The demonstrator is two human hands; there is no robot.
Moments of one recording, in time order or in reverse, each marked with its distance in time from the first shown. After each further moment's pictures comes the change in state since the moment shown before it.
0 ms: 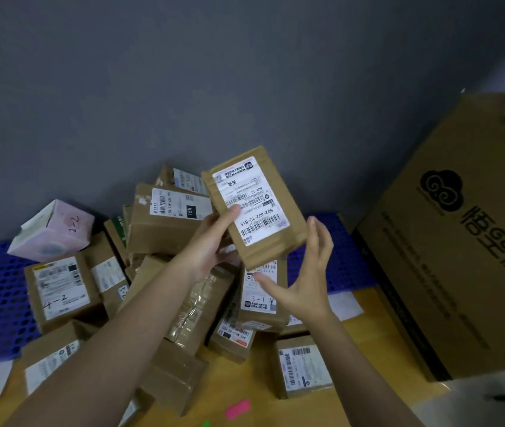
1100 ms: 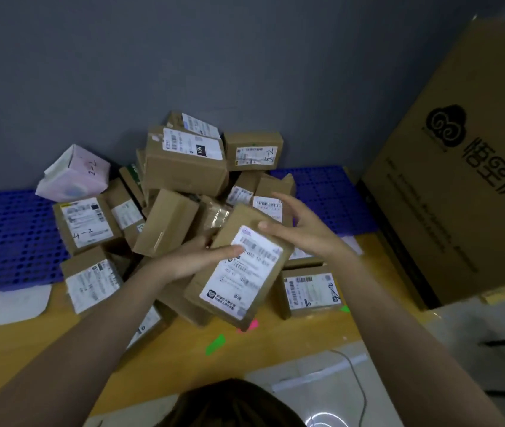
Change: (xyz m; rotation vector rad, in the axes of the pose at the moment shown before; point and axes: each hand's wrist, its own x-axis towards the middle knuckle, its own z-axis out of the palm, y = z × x) left_hand -0.112 -0.076 -0.036 0.645 -0.200 -0.252; right_hand -0.035 -0.031 -0.035 0.294 -0.681 0.580
